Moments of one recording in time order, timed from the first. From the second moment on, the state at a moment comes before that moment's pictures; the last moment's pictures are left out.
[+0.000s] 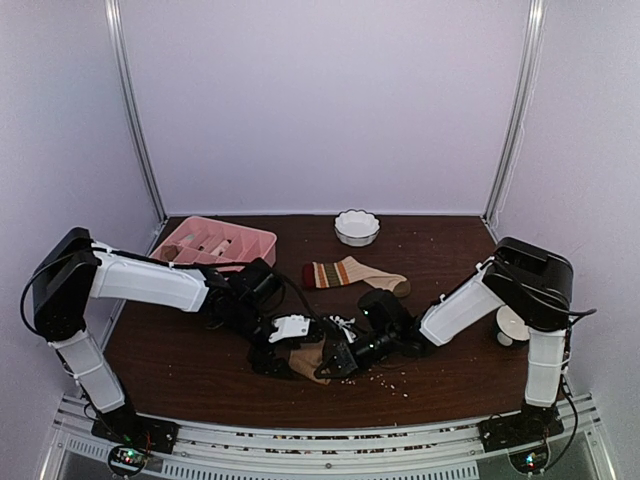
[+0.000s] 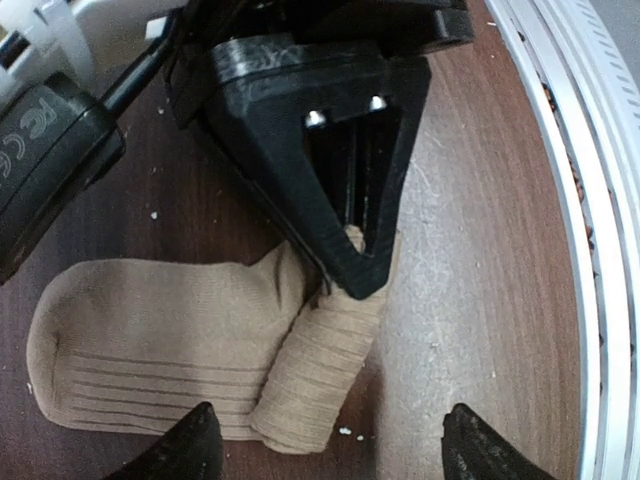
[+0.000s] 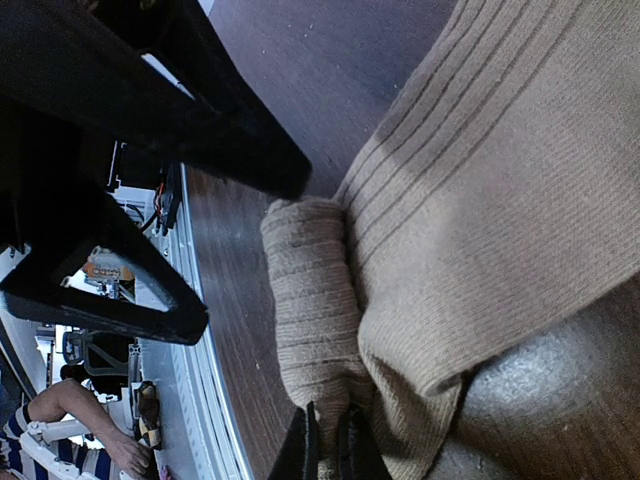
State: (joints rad) left arm -0.88 1.71 0.98 -0.41 0.46 0.68; right arm 0.91 2.00 0.83 0.44 -0.73 0.66
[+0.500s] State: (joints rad) left arm -0.92 1.77 0.98 -0.35 0.45 0.72; right arm 0.91 2.00 0.82 0.45 -0.73 0.69
